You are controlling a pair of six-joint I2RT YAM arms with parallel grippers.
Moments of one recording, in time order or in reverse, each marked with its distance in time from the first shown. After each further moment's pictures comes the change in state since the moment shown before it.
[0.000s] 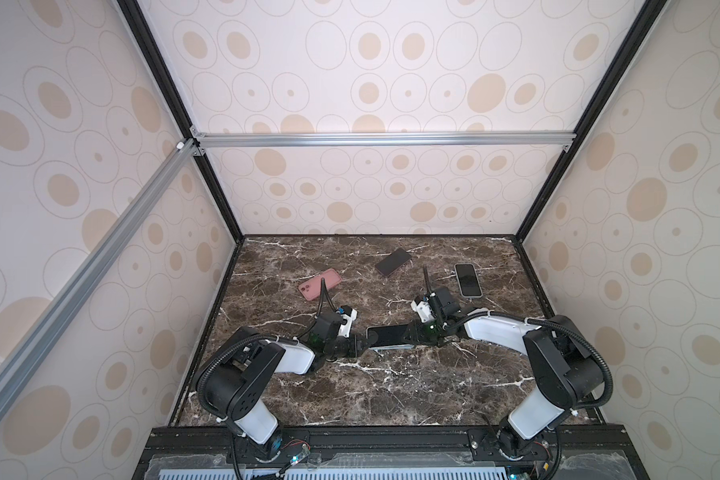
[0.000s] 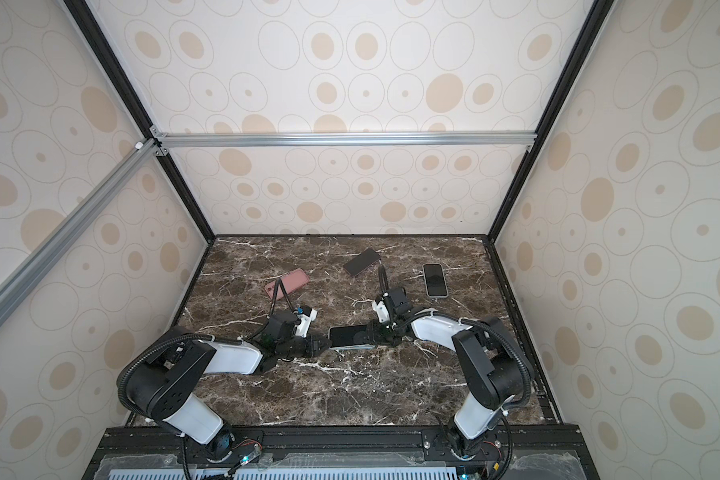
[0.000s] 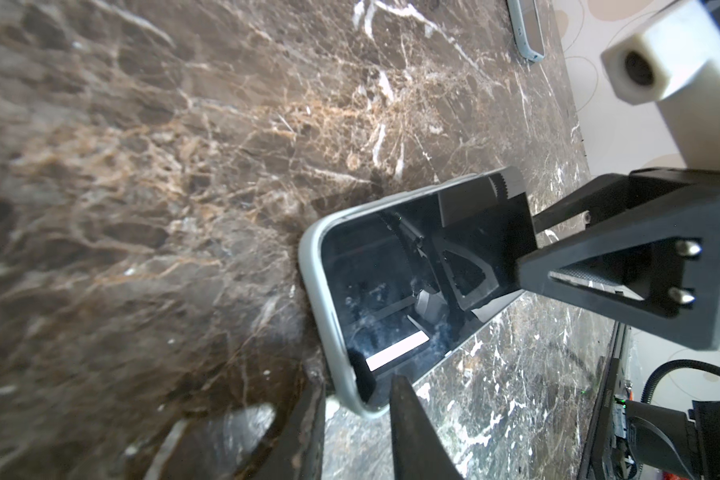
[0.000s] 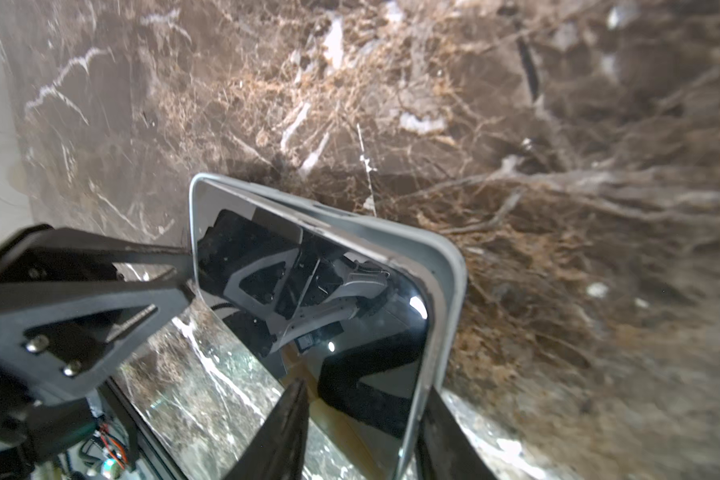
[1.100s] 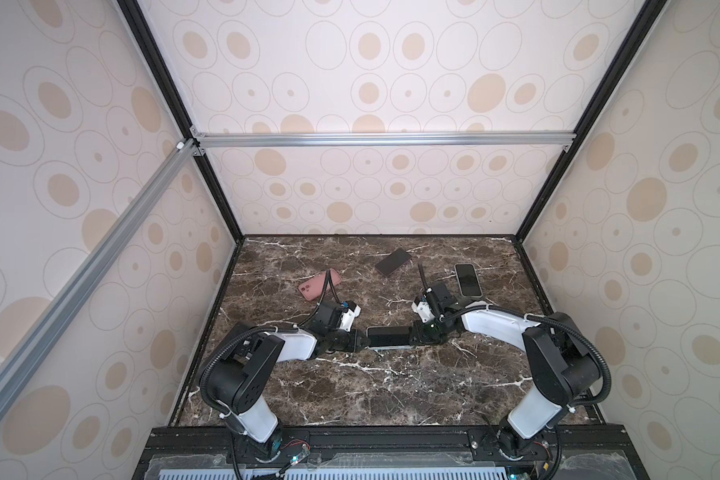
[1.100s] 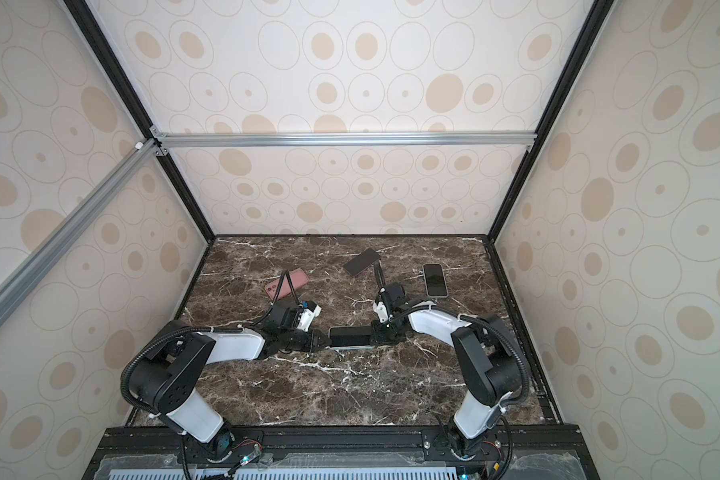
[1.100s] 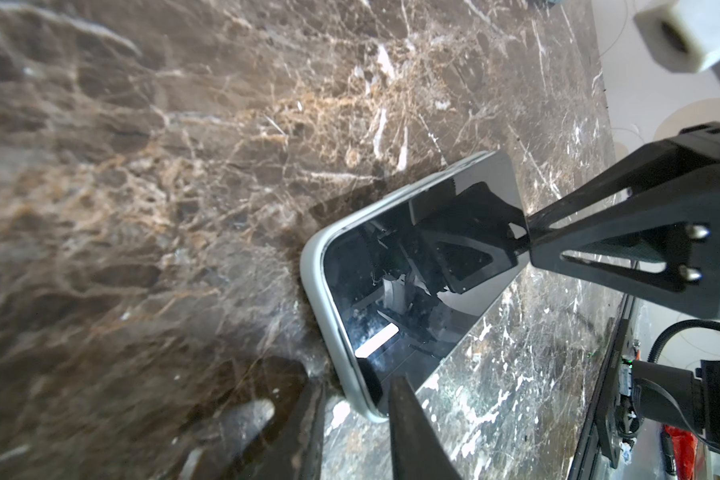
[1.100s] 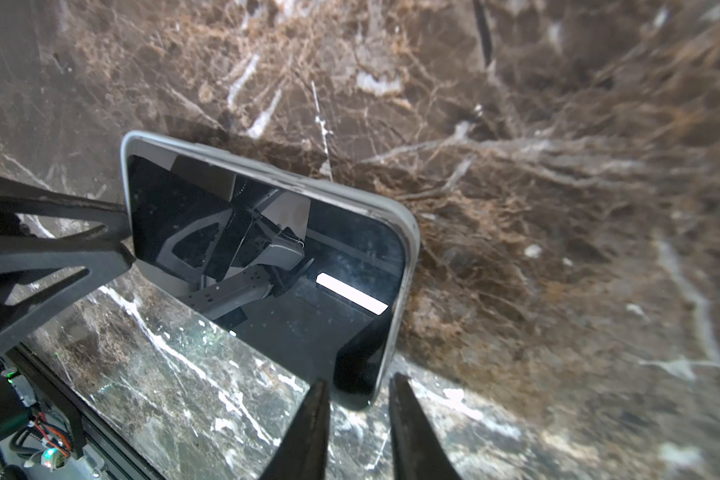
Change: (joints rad) left arm 0.042 0.043 0.149 -0.259 0.093 0.174; right arm 0.001 0.035 0.081 -0.183 0.062 -0.091
